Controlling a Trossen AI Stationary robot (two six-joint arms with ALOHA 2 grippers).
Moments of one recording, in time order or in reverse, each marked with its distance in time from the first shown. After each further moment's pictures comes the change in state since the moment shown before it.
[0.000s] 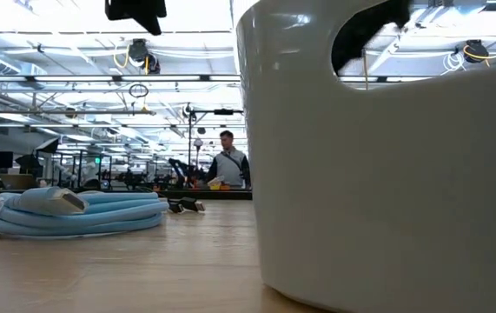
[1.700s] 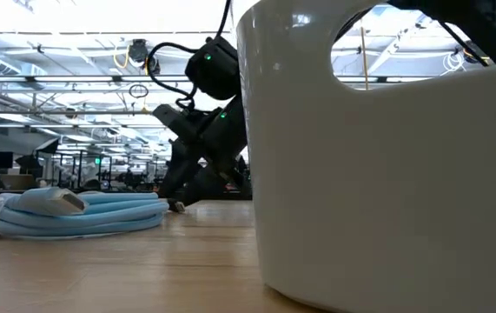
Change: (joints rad) left arm -0.235 -0.708 -0.346 0.241 -0.439 -0.070; right arm -0.115 0.627 0.451 0.076 -0.229 0.178
